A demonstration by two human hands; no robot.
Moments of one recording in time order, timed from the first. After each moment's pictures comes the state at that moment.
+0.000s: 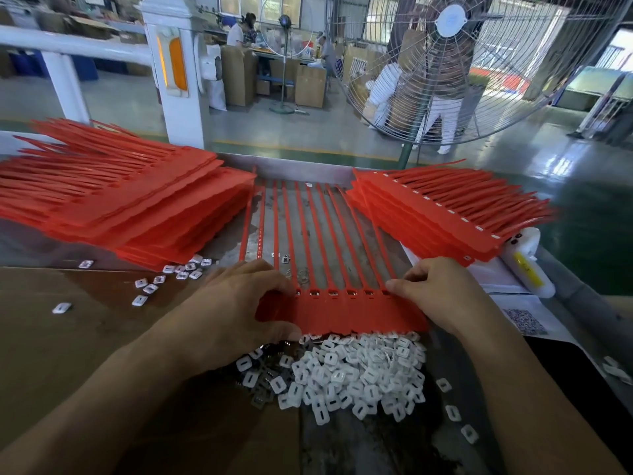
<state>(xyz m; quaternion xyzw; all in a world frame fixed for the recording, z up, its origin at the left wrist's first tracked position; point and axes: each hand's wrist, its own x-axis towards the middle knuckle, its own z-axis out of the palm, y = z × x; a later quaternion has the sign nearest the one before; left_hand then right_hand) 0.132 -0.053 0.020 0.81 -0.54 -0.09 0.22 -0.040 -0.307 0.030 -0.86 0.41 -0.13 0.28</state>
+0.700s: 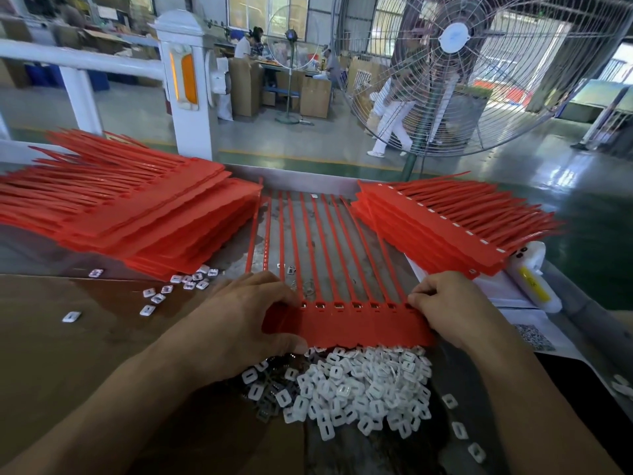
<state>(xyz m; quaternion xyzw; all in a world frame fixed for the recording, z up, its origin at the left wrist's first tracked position) 0.128 -0.052 0.024 0.81 -0.53 -0.09 0.22 -0.042 -0.313 0.029 -0.87 0.41 -0.12 0.23</state>
